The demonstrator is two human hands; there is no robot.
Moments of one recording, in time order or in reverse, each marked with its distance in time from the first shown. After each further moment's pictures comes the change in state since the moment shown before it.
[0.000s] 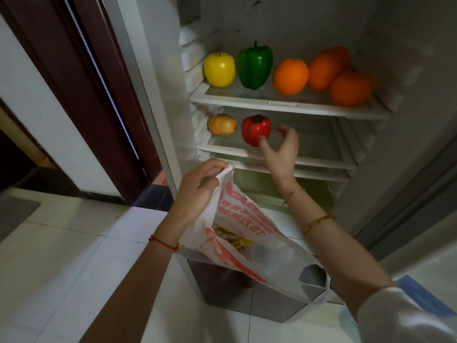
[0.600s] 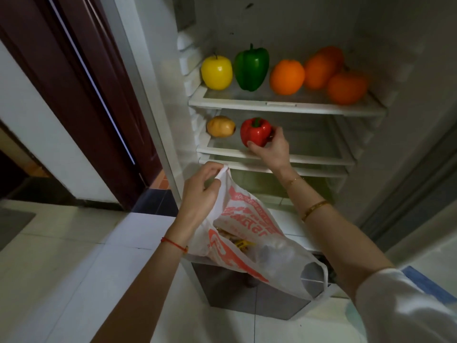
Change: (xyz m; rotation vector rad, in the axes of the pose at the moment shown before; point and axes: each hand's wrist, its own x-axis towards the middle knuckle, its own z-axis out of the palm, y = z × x) left_hand 0.006 -0.018 -0.001 0.081 0.060 -0.004; right_hand 0.016 -0.004 0.012 -0.057 -0.241 0.126
